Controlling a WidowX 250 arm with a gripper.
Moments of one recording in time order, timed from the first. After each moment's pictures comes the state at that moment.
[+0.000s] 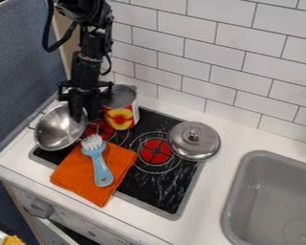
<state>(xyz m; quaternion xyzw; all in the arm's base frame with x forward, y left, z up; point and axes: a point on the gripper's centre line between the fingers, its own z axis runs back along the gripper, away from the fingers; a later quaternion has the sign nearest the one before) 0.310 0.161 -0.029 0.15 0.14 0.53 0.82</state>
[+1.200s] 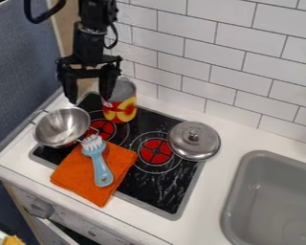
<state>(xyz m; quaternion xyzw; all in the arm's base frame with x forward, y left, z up) 0.307 0.131 0.035 0.11 0.07 0.50 0.86</state>
